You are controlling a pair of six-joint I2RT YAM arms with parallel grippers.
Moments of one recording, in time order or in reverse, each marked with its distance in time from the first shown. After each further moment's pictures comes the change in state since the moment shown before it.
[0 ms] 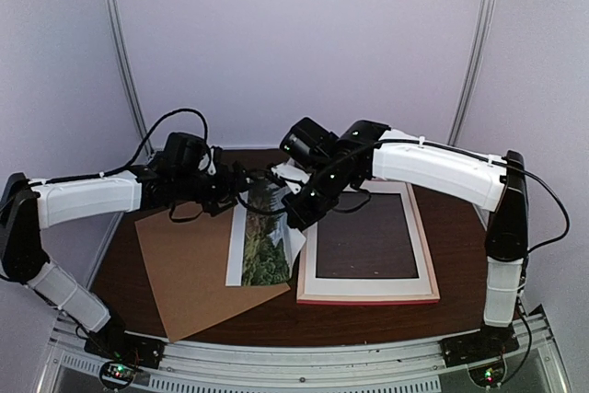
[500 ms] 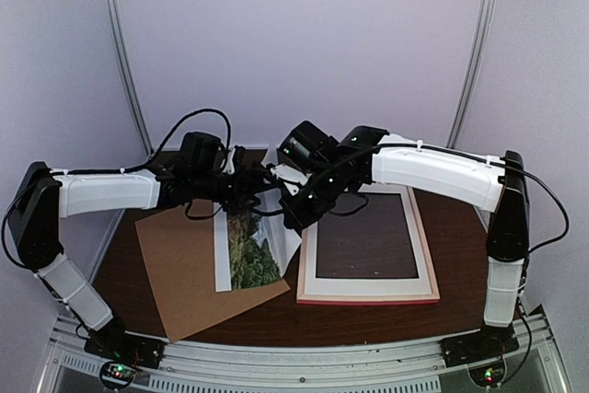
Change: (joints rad) left arm -0.037 0.132 0.057 0.132 0.152 -0.010; right arm 0.002 -0.004 -0.044 0.087 -0.004 0.027
